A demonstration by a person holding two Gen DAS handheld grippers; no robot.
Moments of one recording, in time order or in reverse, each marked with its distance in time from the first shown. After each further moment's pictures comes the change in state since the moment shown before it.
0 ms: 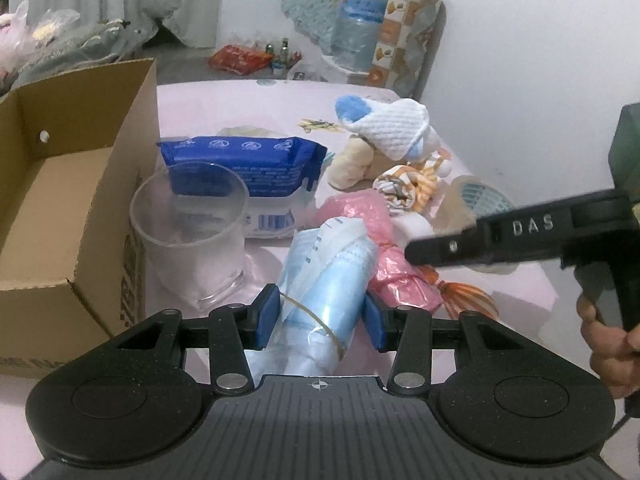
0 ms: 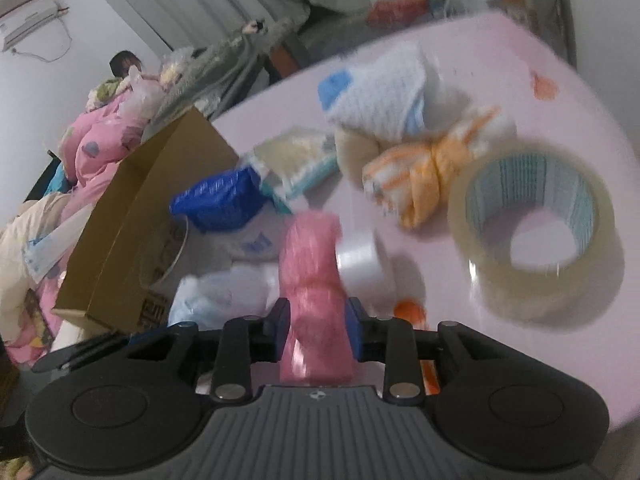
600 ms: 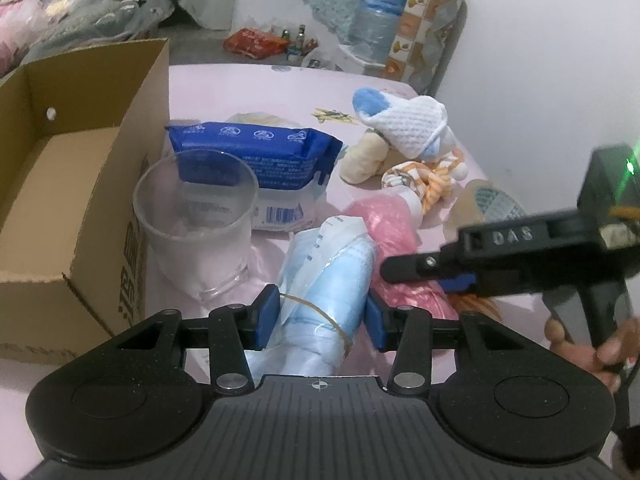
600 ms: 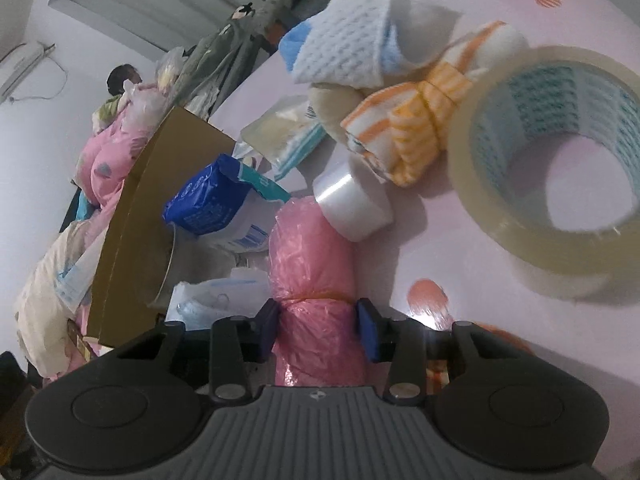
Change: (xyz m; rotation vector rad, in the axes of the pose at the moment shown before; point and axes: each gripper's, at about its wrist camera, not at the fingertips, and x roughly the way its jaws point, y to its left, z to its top) left arm 0.006 0.004 0.005 -0.065 0.039 0.016; right arm 0.036 -0.042 -0.001 0.198 0.119 0.164
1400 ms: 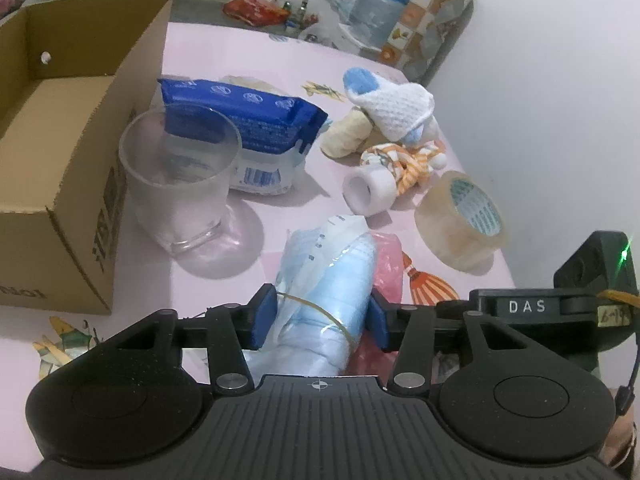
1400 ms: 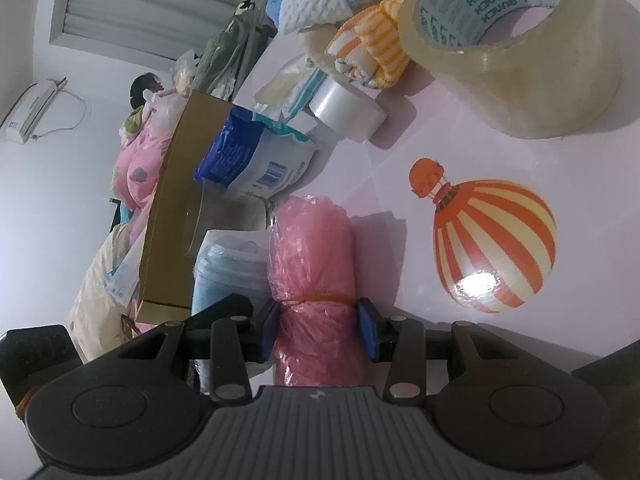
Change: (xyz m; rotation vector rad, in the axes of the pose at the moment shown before) left arm -0.007 0.001 -0.006 -0.122 0.081 -0.094; right arm -0.011 -0.018 -0.043 0.148 0.056 0.160
